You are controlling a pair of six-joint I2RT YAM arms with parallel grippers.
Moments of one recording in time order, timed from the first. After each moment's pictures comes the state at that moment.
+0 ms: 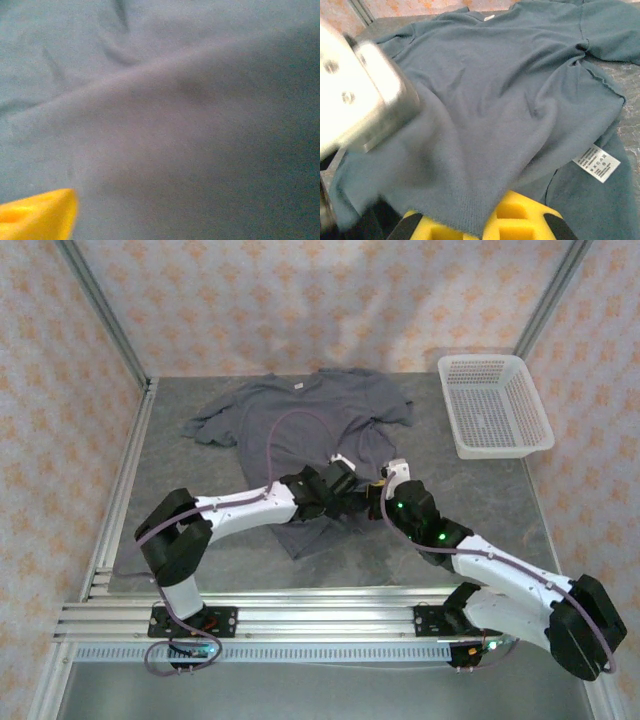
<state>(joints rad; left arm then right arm) -0.86 1.73 1.19 -0.45 -0.45 -0.18 0.71 0.99 0.48 0.06 0.19 0.33</state>
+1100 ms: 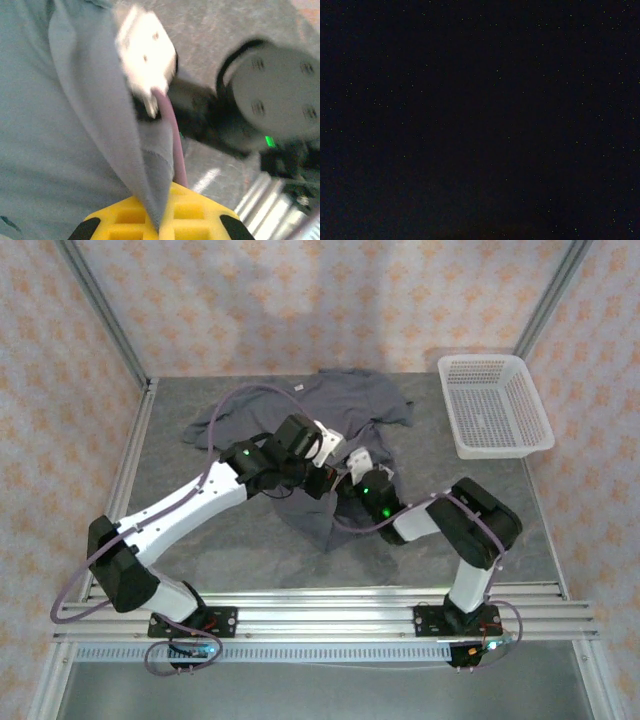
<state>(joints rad) -0.74 1.48 1.42 -0.79 0.19 -0.22 0.64 1.76 0.60 0.92 0.27 -0.07</state>
